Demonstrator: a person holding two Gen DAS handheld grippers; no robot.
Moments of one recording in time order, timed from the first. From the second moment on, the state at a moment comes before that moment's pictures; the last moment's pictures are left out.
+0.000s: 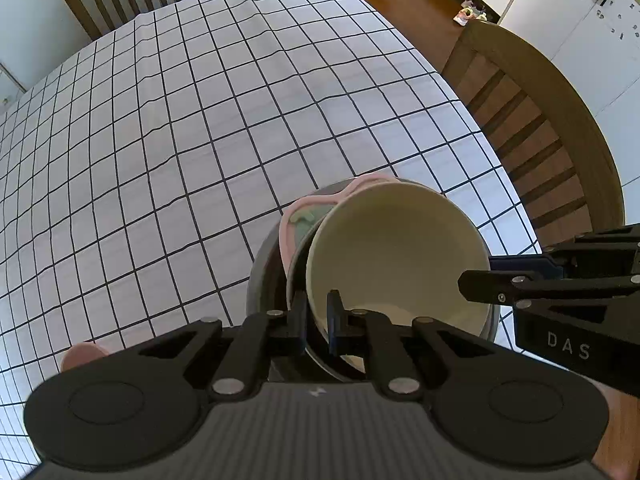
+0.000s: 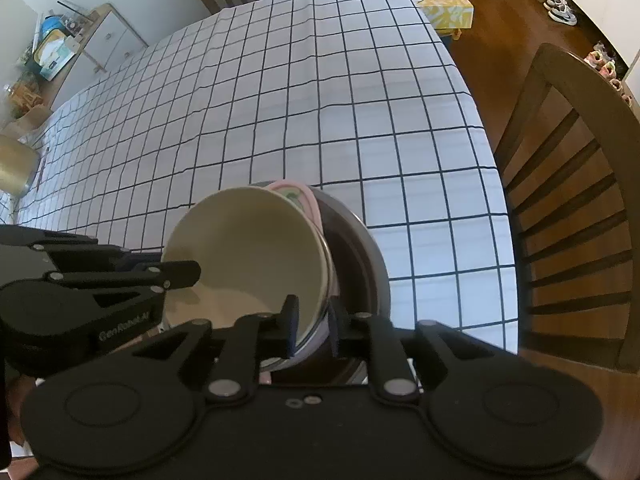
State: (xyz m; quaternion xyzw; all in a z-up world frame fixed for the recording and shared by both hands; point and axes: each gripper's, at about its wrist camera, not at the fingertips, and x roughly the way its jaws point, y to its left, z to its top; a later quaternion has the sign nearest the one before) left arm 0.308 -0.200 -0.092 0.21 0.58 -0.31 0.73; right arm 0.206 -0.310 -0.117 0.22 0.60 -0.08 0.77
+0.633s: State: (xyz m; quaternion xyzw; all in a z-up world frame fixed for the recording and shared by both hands) left arm 0.295 -0.189 -0.081 0.20 0.56 -0.32 0.73; right arm 0.197 -0.310 -0.098 0.20 0.58 -0.06 0.79
